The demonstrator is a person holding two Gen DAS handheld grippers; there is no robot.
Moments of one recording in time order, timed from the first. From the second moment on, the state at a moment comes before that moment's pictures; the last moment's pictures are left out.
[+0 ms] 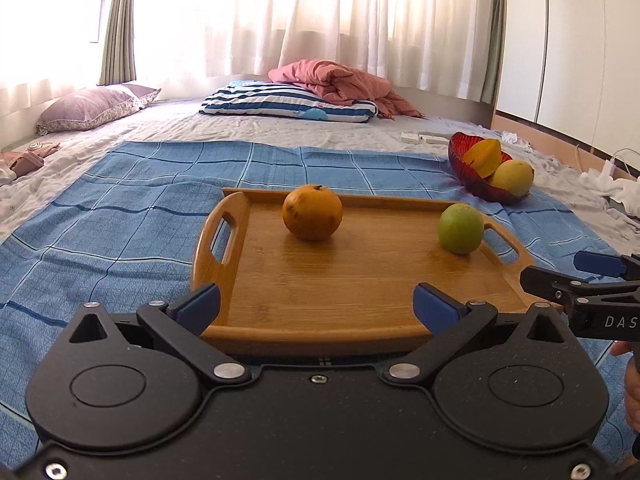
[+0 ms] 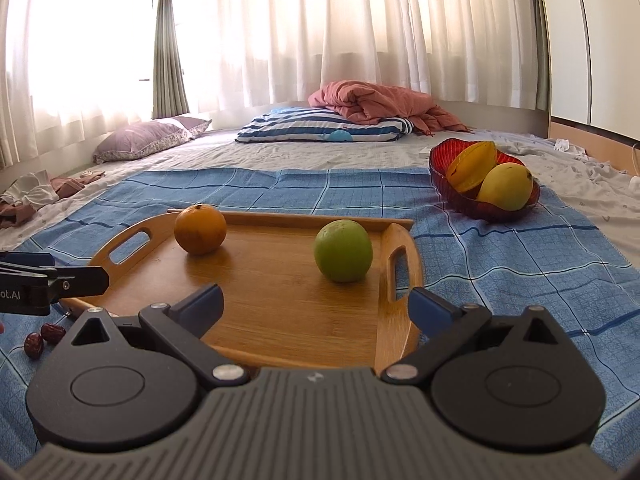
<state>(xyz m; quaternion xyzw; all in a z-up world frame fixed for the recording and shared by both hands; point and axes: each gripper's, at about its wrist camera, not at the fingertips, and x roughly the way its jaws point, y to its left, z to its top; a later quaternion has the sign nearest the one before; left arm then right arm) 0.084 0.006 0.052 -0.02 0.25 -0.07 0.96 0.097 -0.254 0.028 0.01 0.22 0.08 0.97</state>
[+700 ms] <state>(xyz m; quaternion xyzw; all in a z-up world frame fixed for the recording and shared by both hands) 0.020 0.015 0.027 -0.01 0.23 -0.04 0.97 0.018 -0.247 -0.003 -0.03 0.19 0.06 0.98</state>
